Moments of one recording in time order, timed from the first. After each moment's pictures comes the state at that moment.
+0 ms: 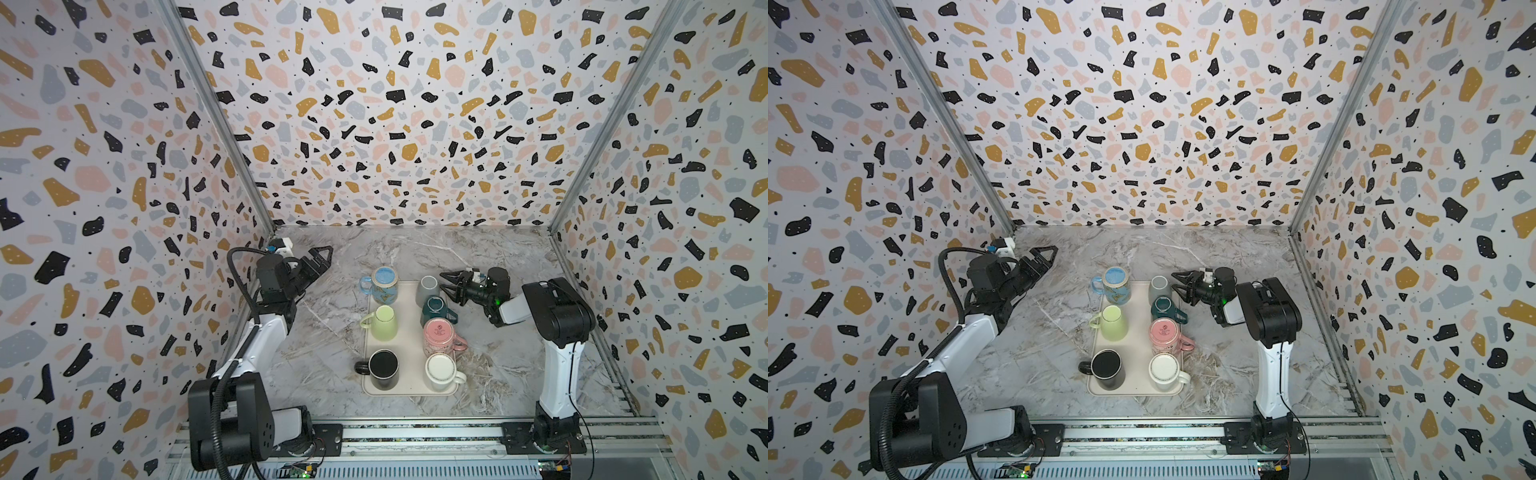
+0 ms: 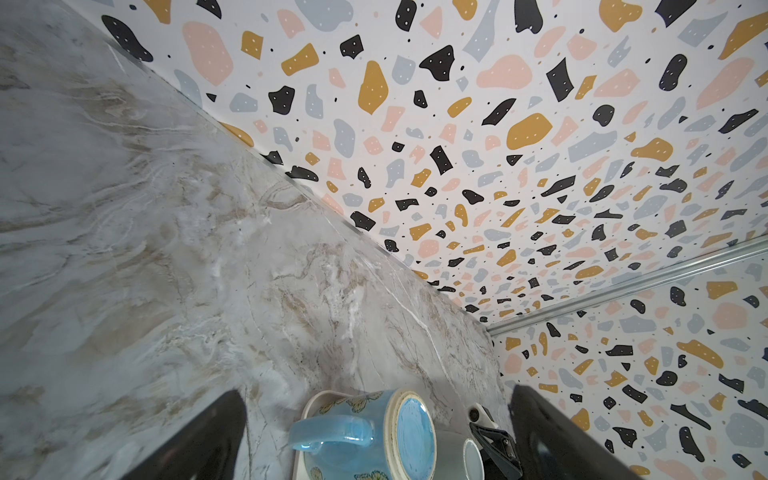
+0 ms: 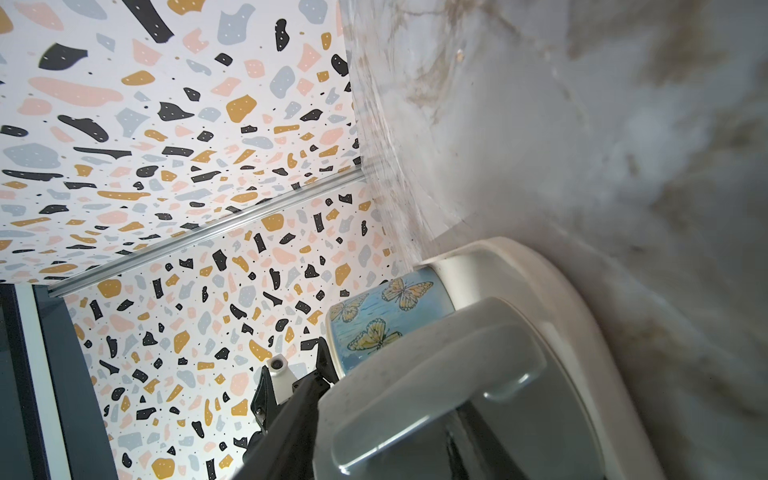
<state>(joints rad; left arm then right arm) 0.13 1.28 0.77 0.22 0.50 -0.74 0.25 2.10 0.87 1.01 -0.79 1.68</state>
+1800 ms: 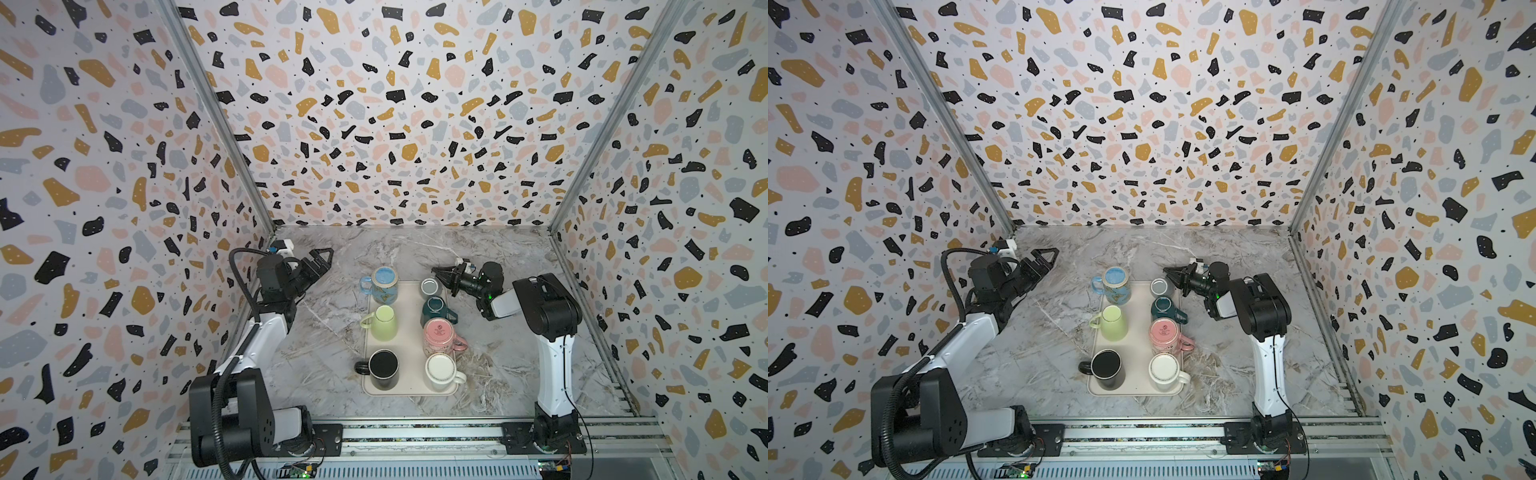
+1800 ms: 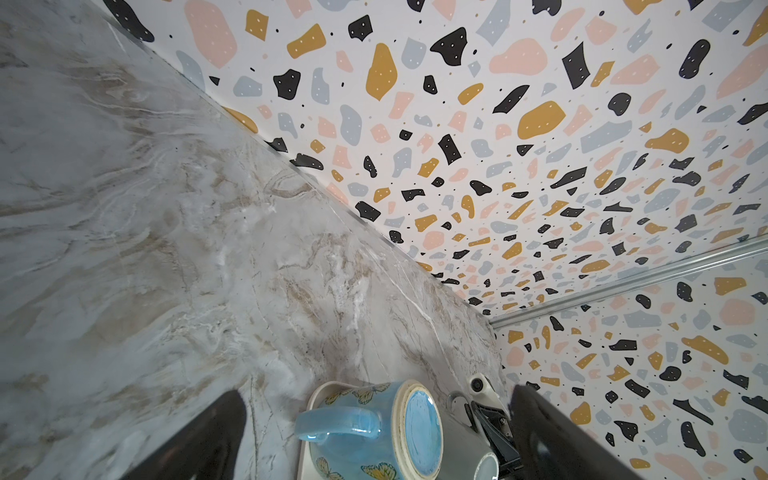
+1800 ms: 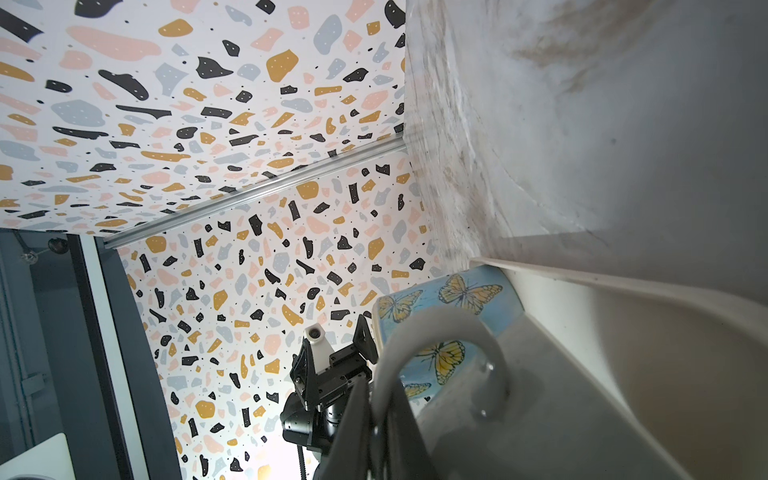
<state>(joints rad) 0.14 1.30 0.77 0.20 0.52 -0.73 0.28 2.20 1.00 1.16 -0.84 1.78</state>
